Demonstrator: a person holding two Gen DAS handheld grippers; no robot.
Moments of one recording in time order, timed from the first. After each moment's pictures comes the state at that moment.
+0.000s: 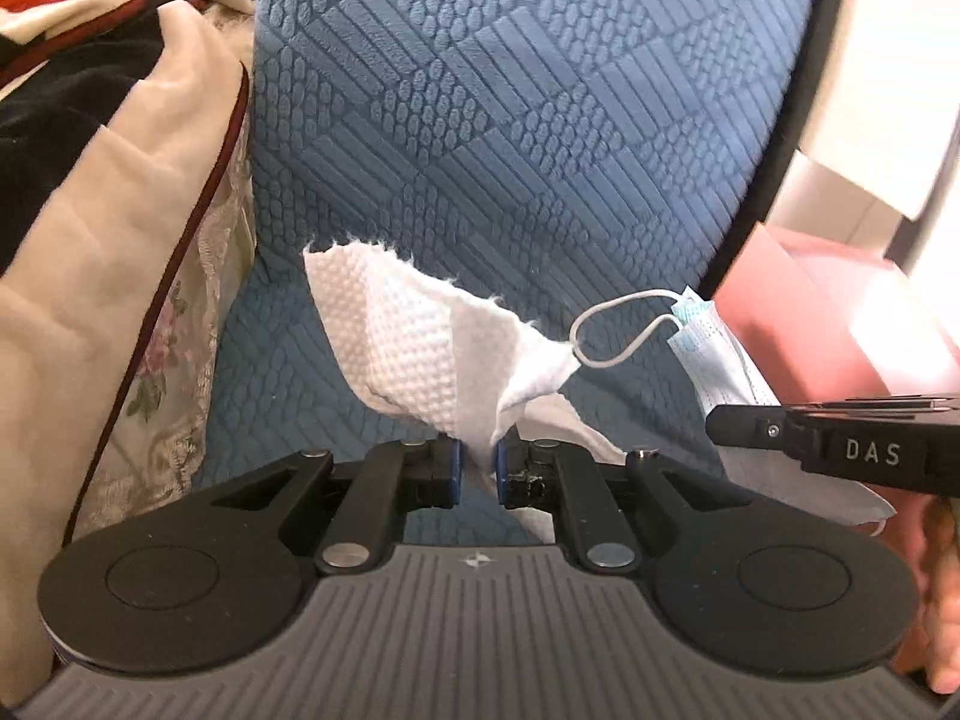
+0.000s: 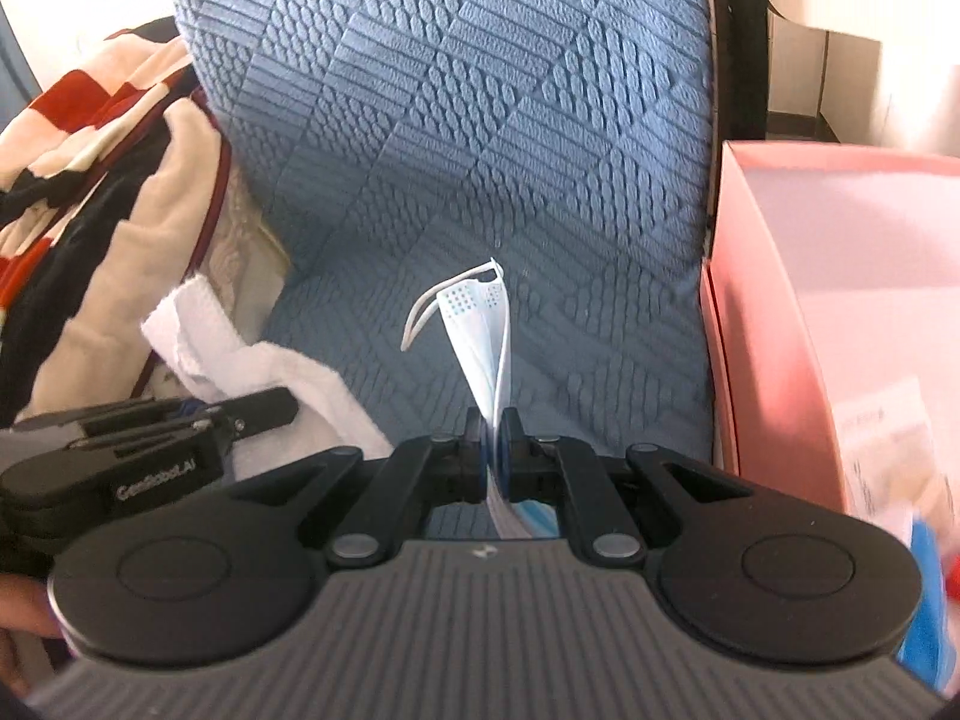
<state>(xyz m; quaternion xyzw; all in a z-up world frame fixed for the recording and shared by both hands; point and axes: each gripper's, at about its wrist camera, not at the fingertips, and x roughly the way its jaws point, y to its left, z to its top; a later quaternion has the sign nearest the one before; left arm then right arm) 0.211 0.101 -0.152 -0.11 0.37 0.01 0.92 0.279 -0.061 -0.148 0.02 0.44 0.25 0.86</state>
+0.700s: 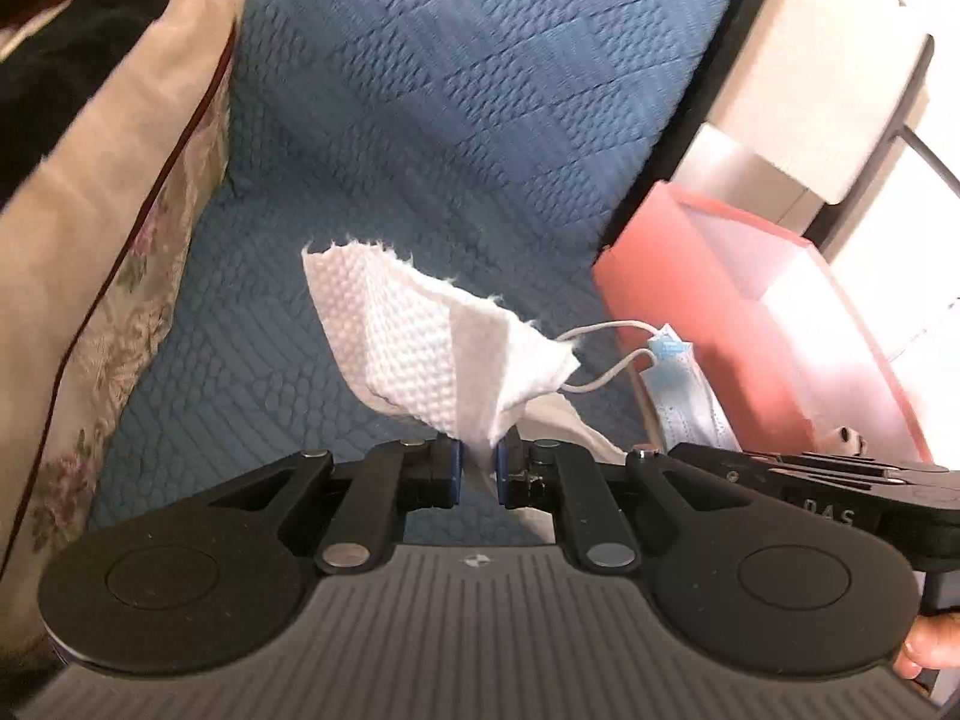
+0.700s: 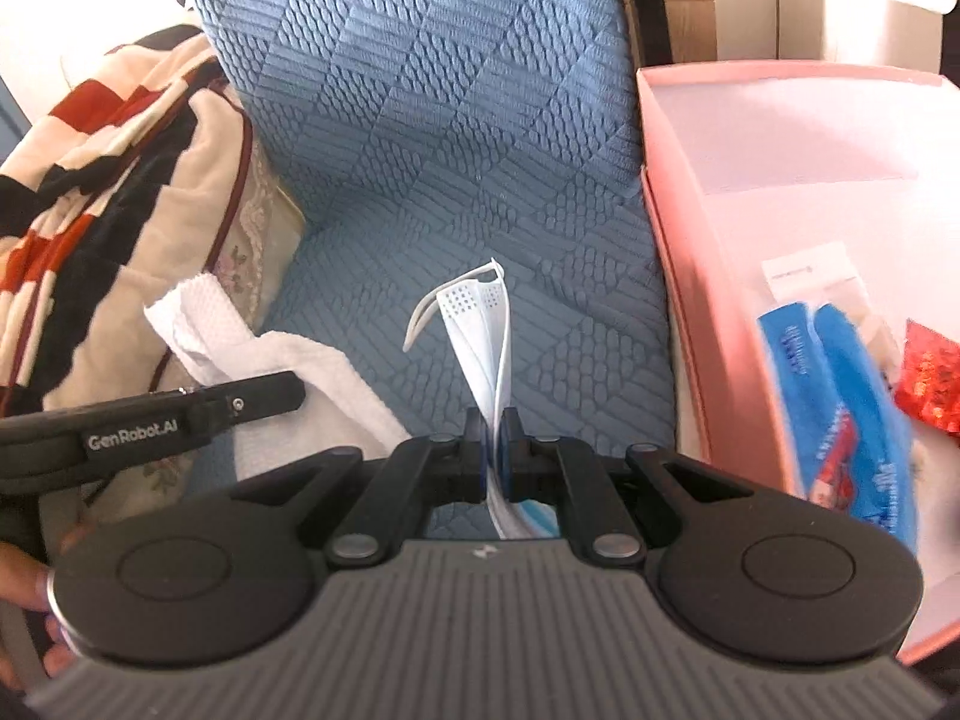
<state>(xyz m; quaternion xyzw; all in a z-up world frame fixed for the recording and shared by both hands) 0.149 0.070 -0.119 -0.17 0.39 -0.03 0.90 0.204 -0.105 -0.131 0.06 0.45 0.23 0.86</state>
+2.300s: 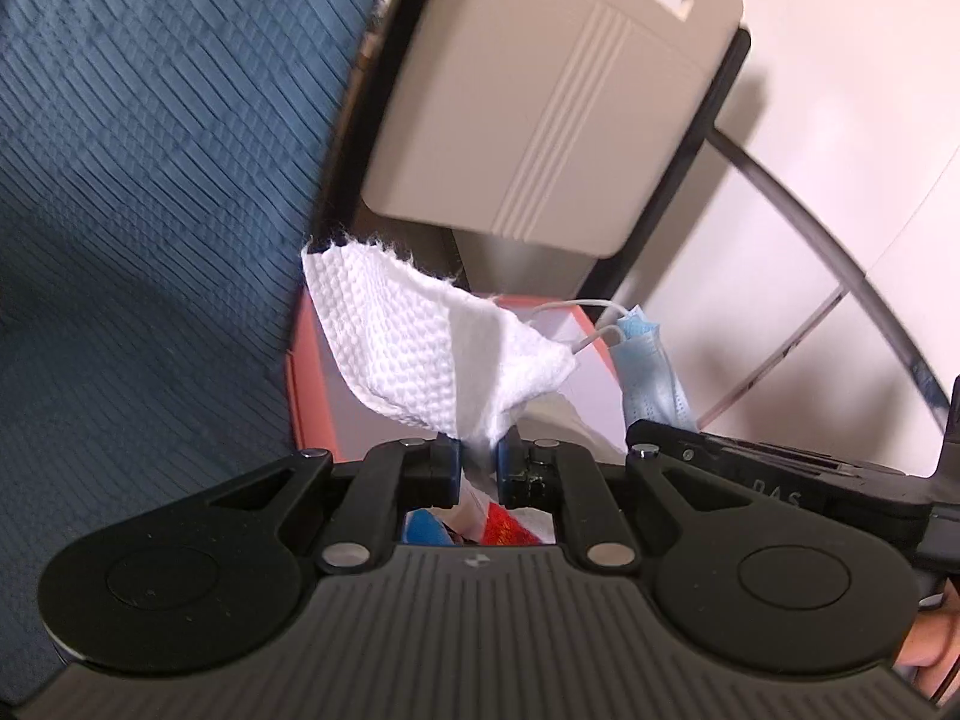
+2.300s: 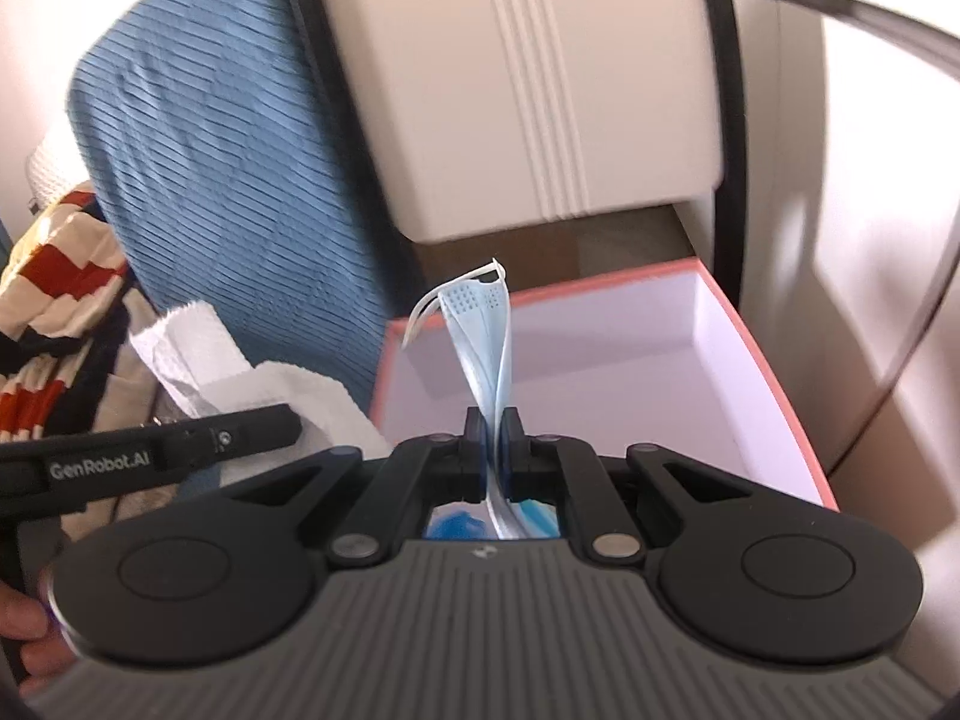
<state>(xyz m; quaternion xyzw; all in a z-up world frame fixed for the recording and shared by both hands) 0.204 -0.135 -0.010 -0.17 0.35 -0.12 0.91 0.244 -0.299 -0.027 0.07 0.37 0.17 0.91</state>
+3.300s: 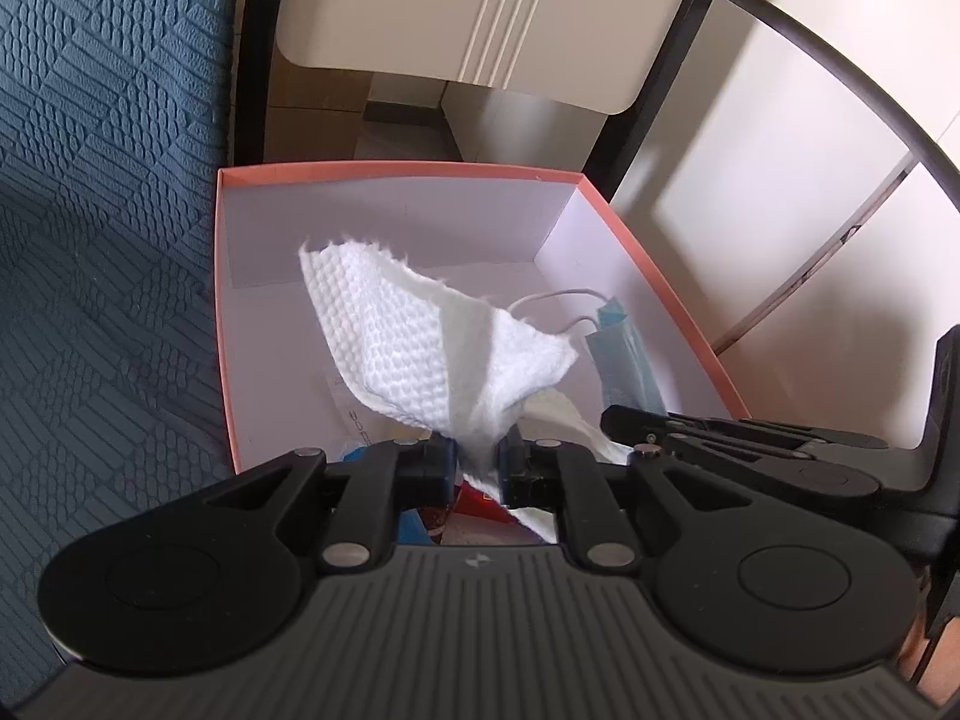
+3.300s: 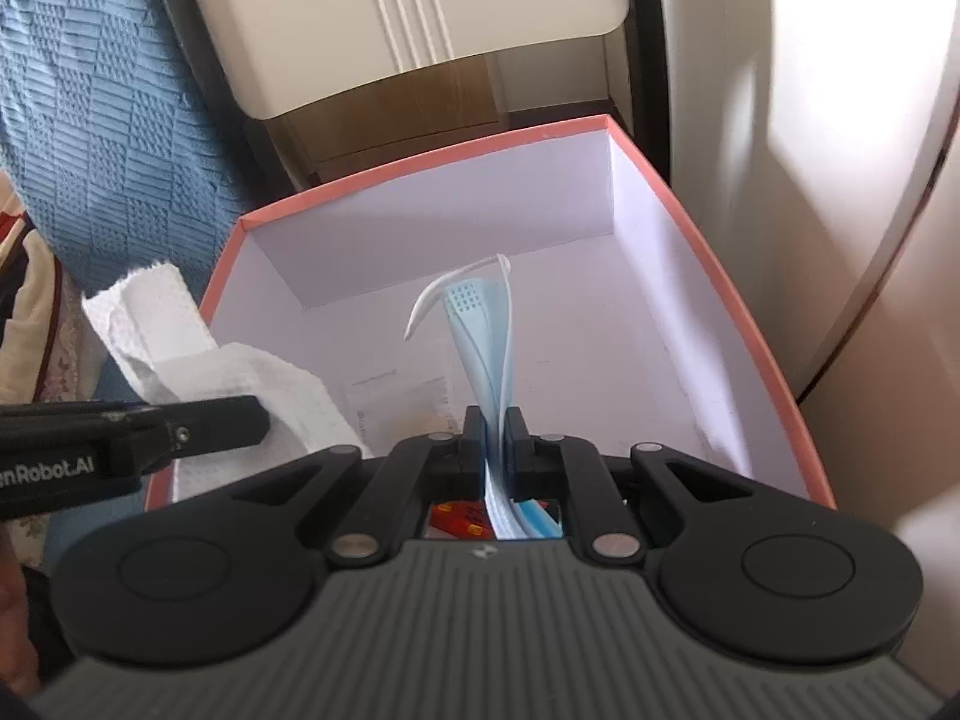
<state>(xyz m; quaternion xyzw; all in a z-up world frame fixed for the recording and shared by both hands) 0.245 -0.201 -0.082 -0.12 0.43 -0.12 0.89 0.282 -0.341 -0.124 0.07 0.43 0.13 0.89</state>
